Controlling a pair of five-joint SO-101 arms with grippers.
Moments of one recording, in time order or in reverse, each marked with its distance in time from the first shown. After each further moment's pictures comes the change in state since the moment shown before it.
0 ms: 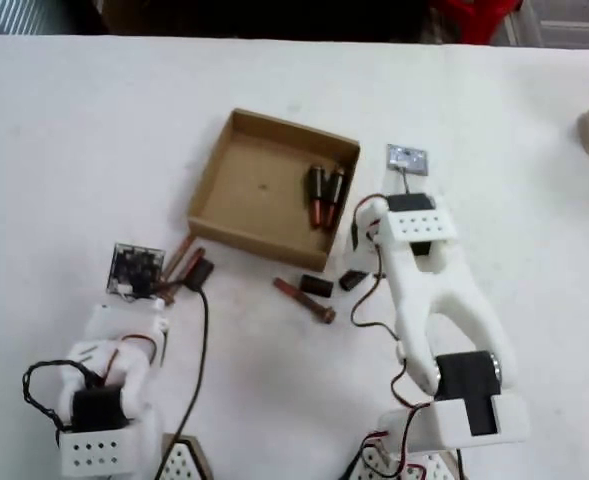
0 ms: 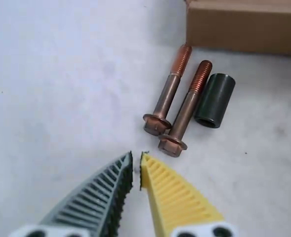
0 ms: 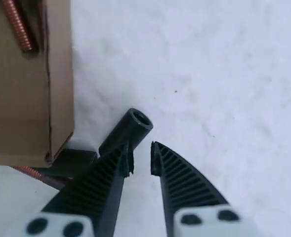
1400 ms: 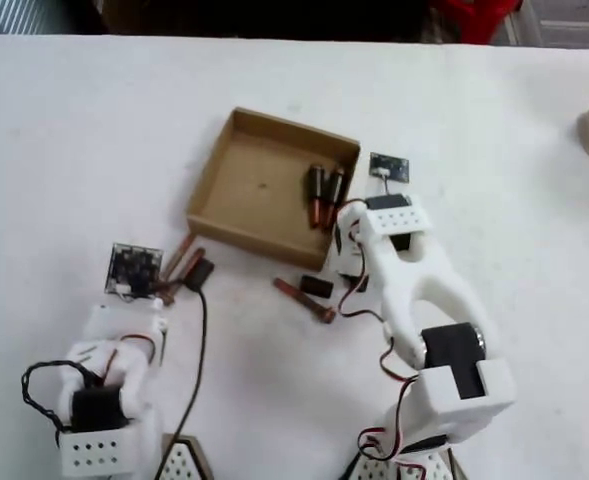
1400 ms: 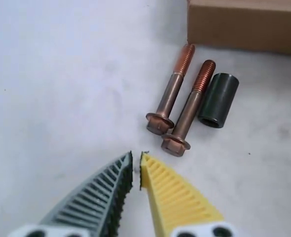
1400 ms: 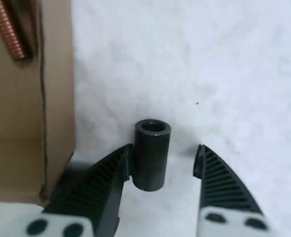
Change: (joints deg) left arm -0.6 0.0 0.0 0.0 0.0; right arm -1.8 7.8 -1.8 -3.5 -4.1
